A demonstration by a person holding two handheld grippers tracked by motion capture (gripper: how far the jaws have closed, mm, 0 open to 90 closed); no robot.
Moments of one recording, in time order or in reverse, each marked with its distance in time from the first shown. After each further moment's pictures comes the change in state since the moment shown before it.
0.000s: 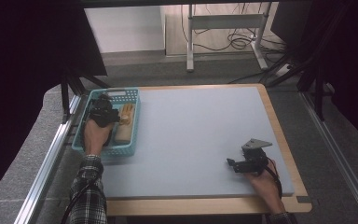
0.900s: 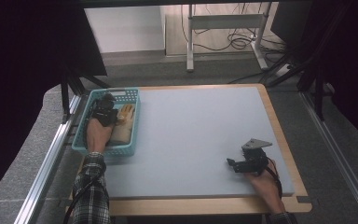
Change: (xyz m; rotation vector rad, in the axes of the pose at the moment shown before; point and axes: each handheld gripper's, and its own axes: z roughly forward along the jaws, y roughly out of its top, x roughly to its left) left arm -0.011 0.007 0.016 0.113 0.024 0.024; right arm 0.000 0.000 0.000 0.000 0.001 -0.001
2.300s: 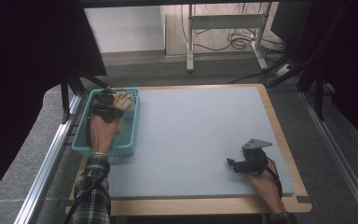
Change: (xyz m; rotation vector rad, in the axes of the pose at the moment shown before) left arm -0.018 0.006 -0.032 -0.104 0.041 -0.056; right arm 0.000 0.000 0.000 0.001 -0.001 0.001
